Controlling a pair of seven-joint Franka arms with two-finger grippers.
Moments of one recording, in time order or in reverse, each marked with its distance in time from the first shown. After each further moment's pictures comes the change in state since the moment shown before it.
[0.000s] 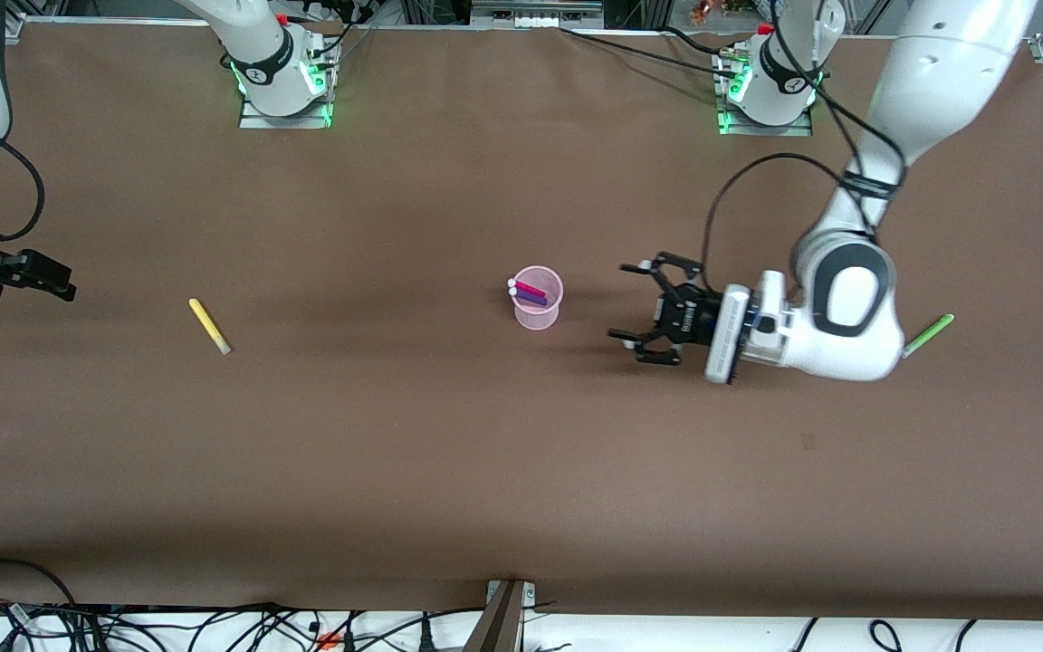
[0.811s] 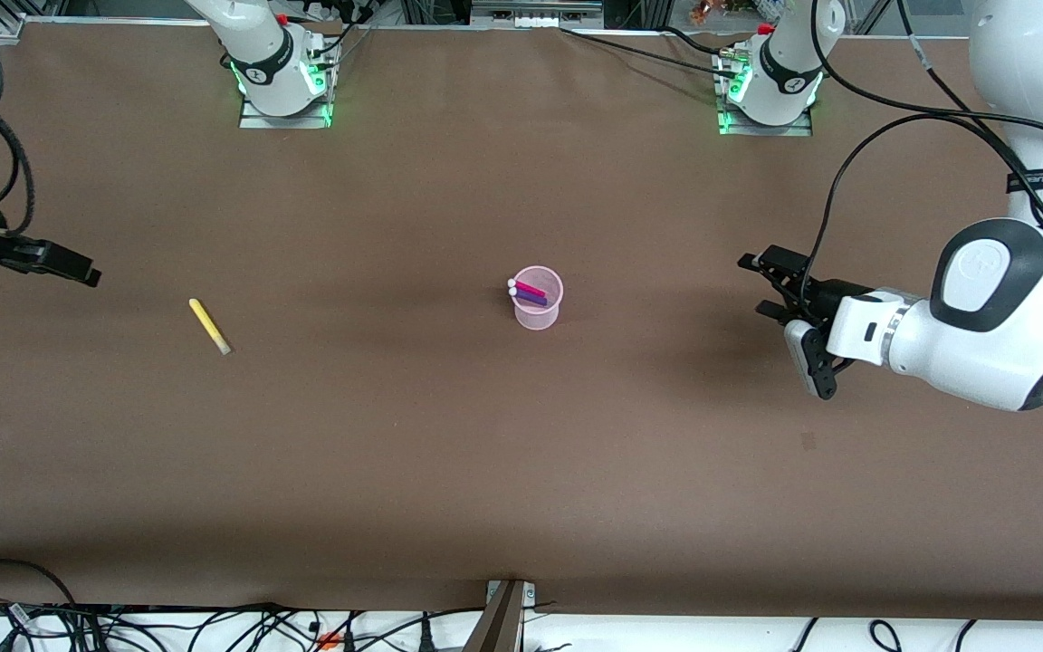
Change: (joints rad) left arm 0.066 -0.008 0.000 0.291 0.851 -0.322 -0.928; right arm -0.321 -0.001 0.468 0.148 -0.024 -0.241 0.364
